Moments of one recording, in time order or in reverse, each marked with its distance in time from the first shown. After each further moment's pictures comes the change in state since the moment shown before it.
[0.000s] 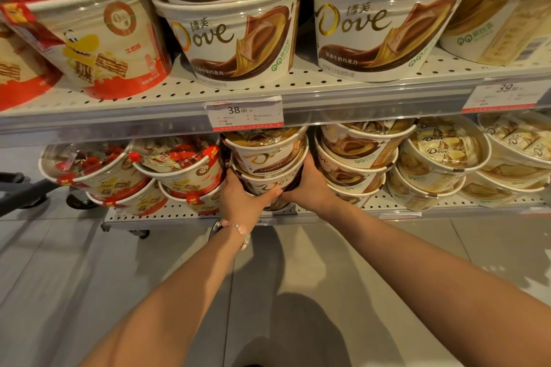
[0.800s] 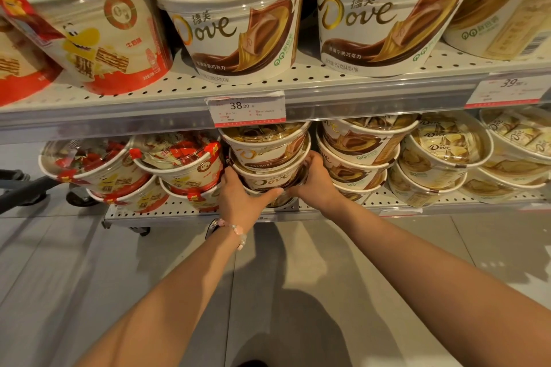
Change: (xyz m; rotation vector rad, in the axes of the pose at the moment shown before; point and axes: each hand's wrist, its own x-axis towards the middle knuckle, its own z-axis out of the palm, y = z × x) left_hand -0.002 -0.003 -0.007 0.066 -0.043 -0.013; right_hand -0.005 -0.004 -0.003 0.062 0.015 0.147
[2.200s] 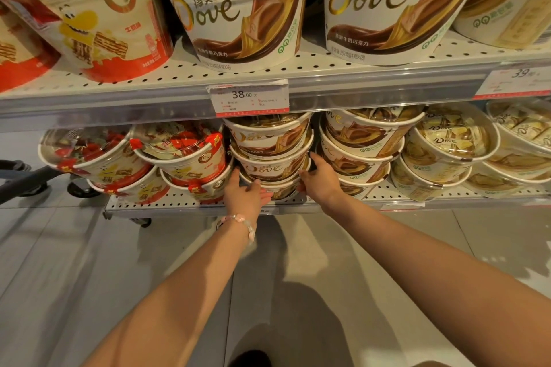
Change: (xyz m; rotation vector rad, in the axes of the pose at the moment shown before) left_hand -0.003 -0.004 0.018 -0.669 -0.038 -0.498; right_hand 0.012 0.022 0.010 -0.089 0.138 0.181
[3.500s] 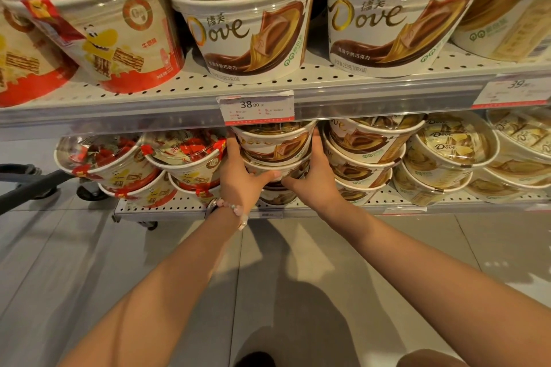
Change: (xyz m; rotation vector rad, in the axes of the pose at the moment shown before) left_hand -0.010 0.057 -0.012 0.560 -0.068 0.611; right_hand -0.029 -0.036 -0.002 0.062 0.058 -0.410
